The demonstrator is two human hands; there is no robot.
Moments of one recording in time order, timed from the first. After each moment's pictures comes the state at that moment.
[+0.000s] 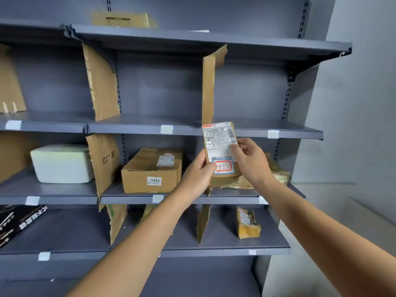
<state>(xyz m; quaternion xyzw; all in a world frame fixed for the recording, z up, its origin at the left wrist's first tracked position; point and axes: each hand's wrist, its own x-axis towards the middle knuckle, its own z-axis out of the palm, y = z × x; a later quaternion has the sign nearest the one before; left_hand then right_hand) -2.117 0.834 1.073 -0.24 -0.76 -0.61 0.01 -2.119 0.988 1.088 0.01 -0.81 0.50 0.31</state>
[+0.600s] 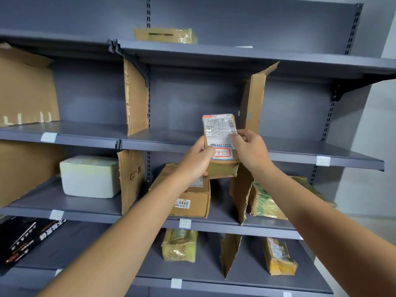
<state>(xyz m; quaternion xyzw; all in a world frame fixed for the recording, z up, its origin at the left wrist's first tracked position) -2.215 0.739 1.136 -0.22 -0.78 -0.59 0.06 -2.226 0.890 1.151 0.04 -0.81 0.50 0.30</state>
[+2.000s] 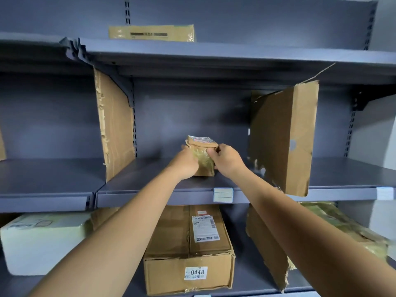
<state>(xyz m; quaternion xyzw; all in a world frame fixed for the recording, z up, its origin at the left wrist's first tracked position) -2.476 0.708 1.180 -0.14 -0.92 -0.33 0.12 -2.453 0.837 1.181 -0.02 -0.88 0.39 0.25</state>
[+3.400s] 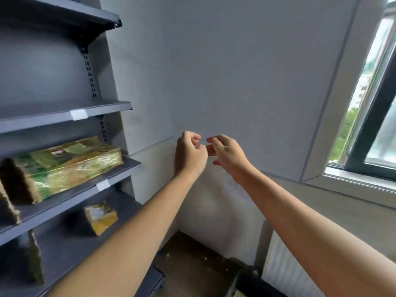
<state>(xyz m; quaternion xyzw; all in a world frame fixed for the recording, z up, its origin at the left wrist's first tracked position) -1.942 1.120 1.052 -0.45 -0.67 -0.59 -0.06 -1.850 1.170 1.057 -0.37 -0.71 0.43 0.42</state>
